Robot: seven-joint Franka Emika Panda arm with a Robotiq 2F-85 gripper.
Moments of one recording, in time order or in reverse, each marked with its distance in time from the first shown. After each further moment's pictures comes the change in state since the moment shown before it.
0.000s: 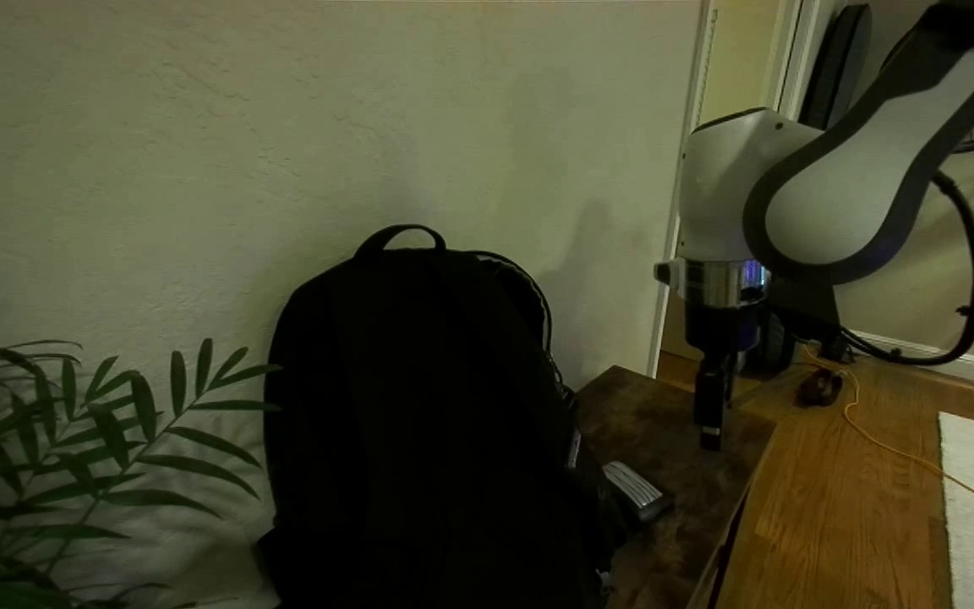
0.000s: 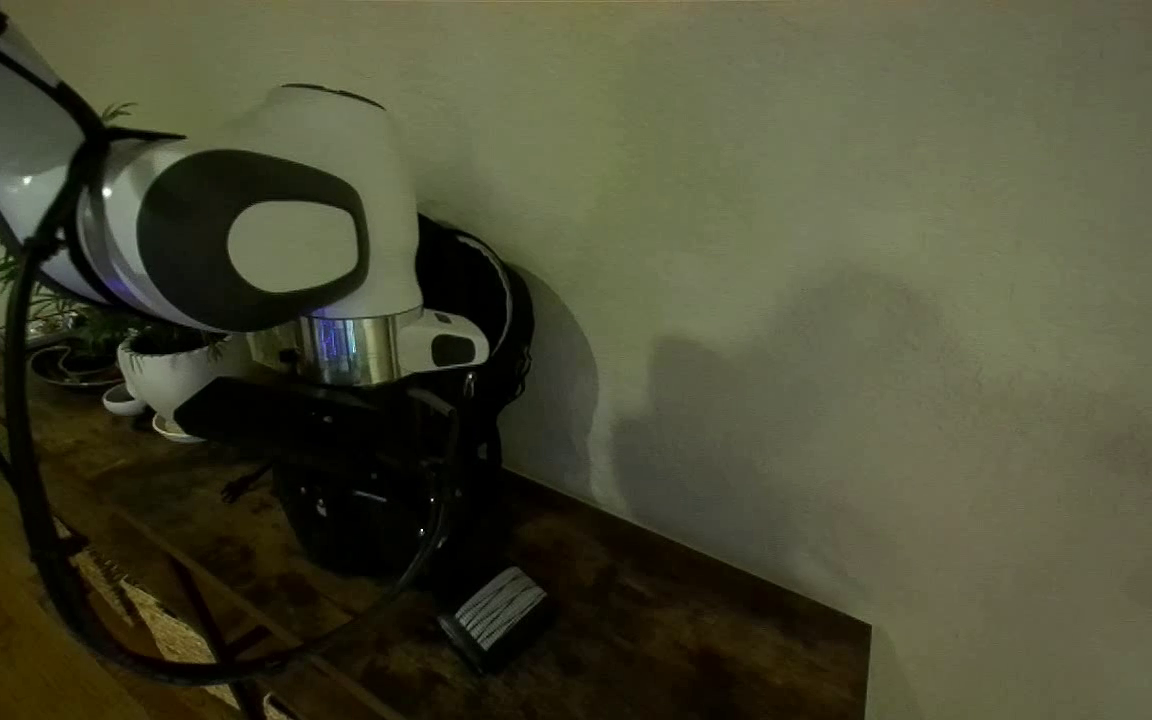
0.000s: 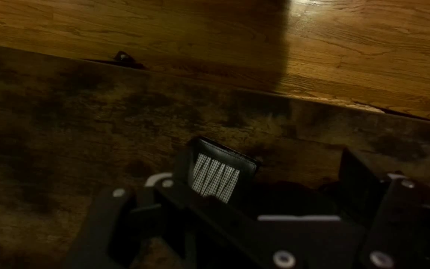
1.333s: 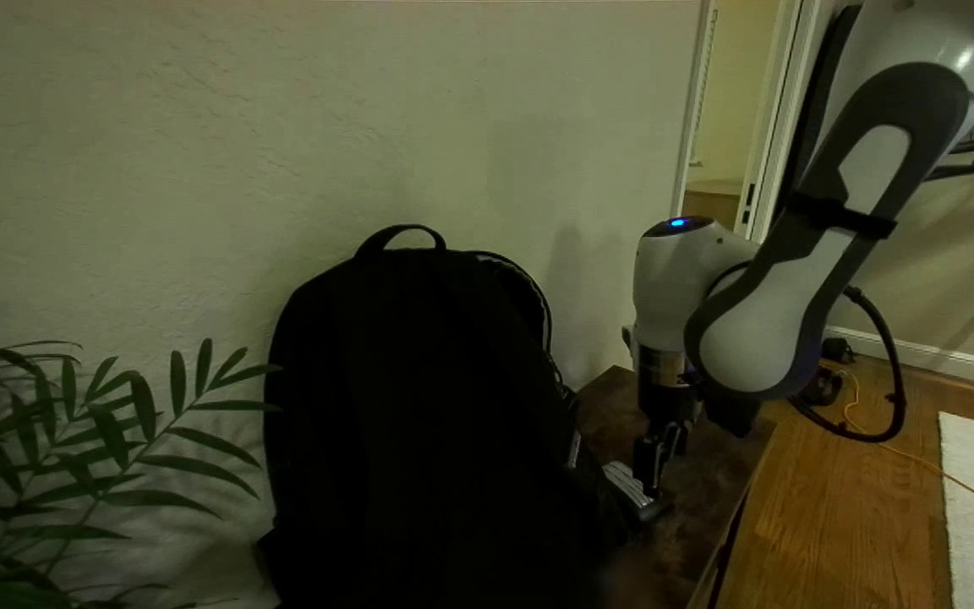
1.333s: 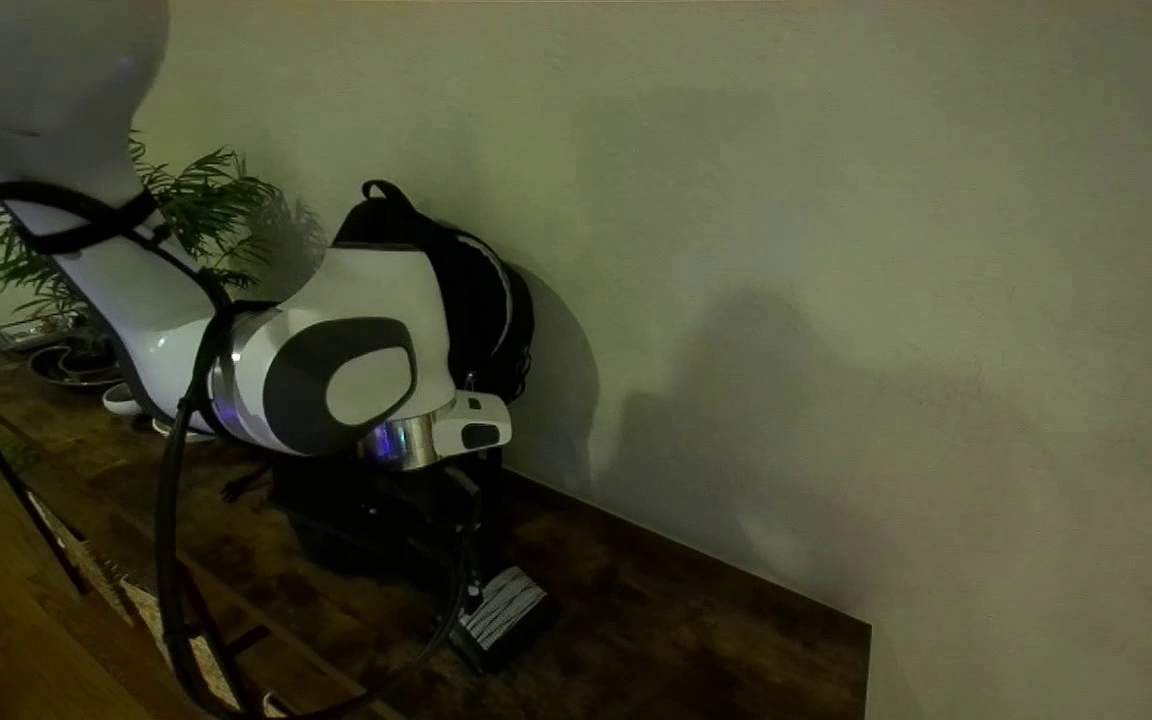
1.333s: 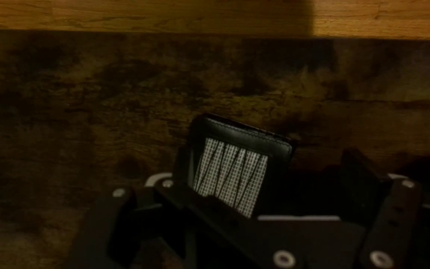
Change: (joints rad) arm 0.104 0.335 -0.085 0.186 0.000 0.204 0.197
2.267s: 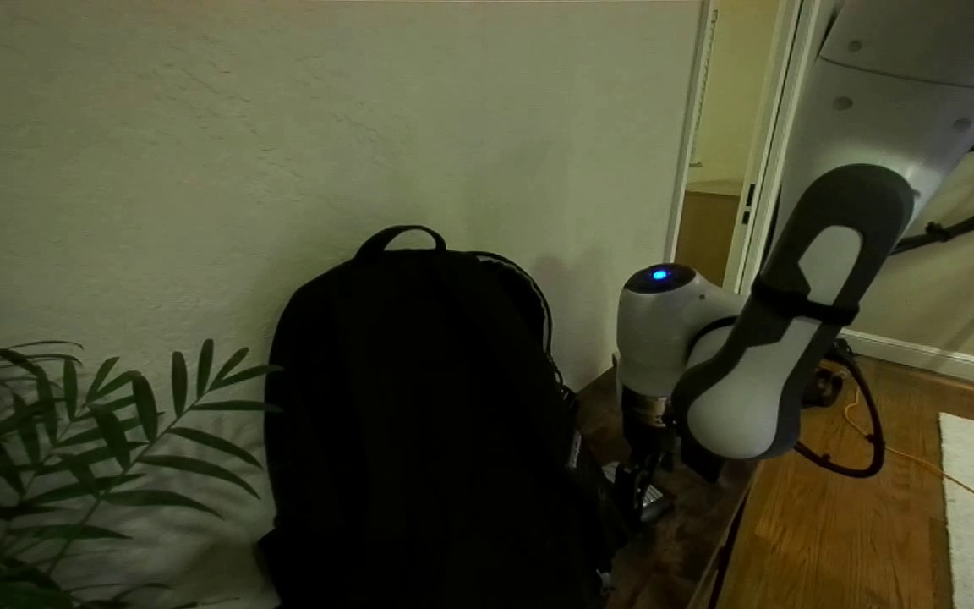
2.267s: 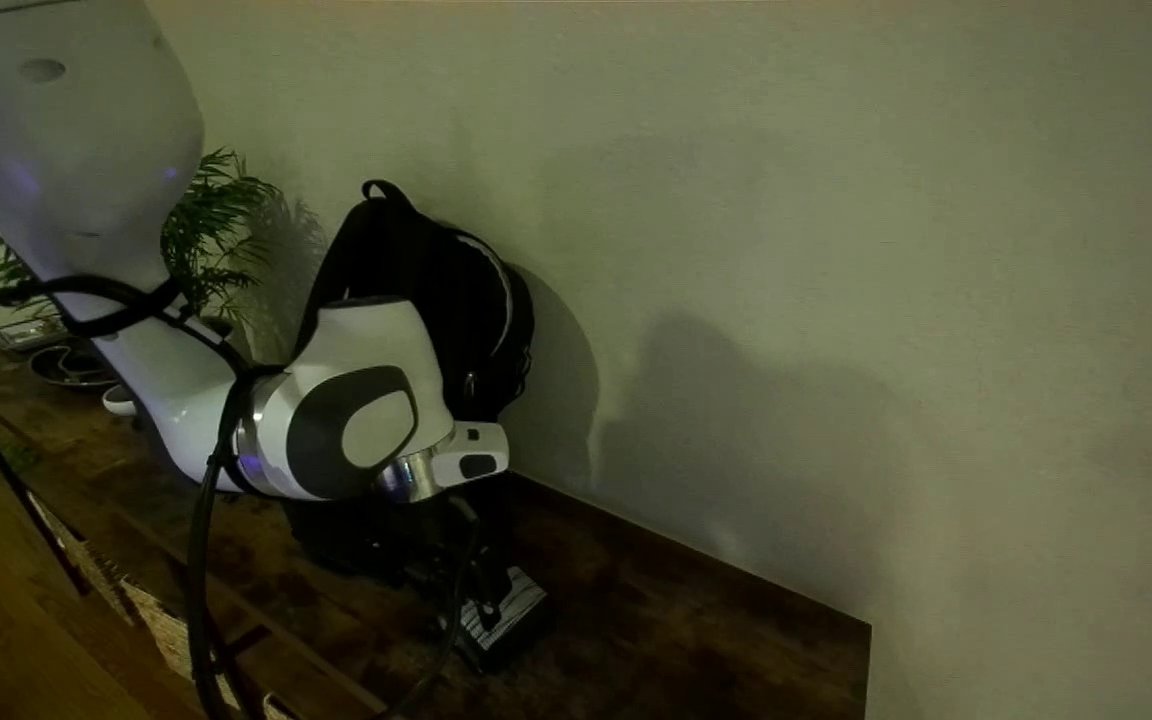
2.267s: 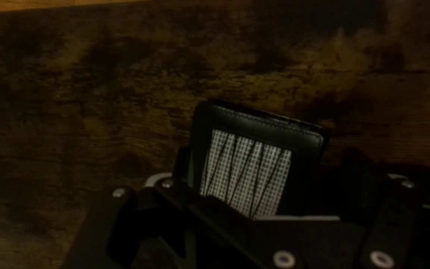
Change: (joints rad) arm 0.154 0.169 -0.129 0.091 0.004 0.101 0.150
